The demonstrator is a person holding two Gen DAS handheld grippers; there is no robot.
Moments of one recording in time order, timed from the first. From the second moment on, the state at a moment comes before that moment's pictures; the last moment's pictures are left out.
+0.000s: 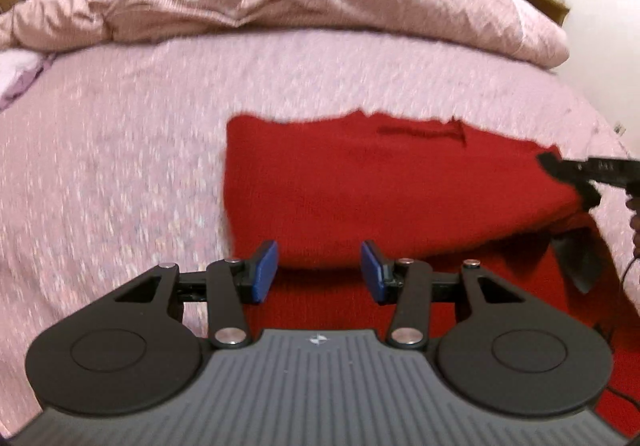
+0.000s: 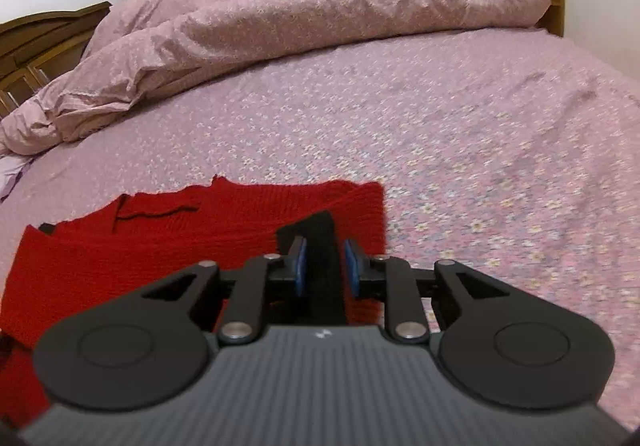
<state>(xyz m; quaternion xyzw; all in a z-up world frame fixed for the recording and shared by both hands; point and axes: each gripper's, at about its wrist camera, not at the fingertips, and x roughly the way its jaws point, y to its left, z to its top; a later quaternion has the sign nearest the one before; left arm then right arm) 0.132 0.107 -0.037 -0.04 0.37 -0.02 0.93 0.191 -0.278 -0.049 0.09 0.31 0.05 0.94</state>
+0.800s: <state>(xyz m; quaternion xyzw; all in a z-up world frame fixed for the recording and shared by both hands) 0.214 0.096 -0.065 0.02 0.38 0.03 0.92 0.197 -0.266 -0.060 0.09 0.35 0.09 0.93</state>
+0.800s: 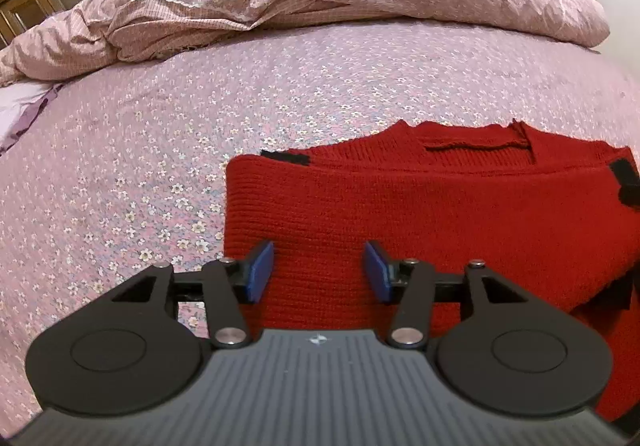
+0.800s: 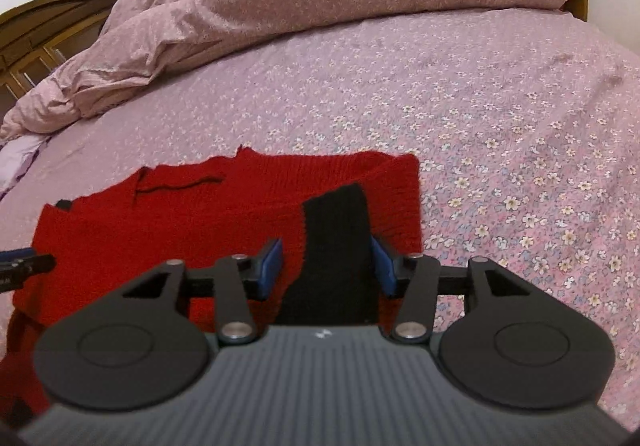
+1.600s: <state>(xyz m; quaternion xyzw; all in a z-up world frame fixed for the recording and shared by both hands) 0.232 0.095 -0.074 0.02 0.38 0.03 0.92 0.203 -0.272 -0.070 0.08 0.31 0.07 0.95</state>
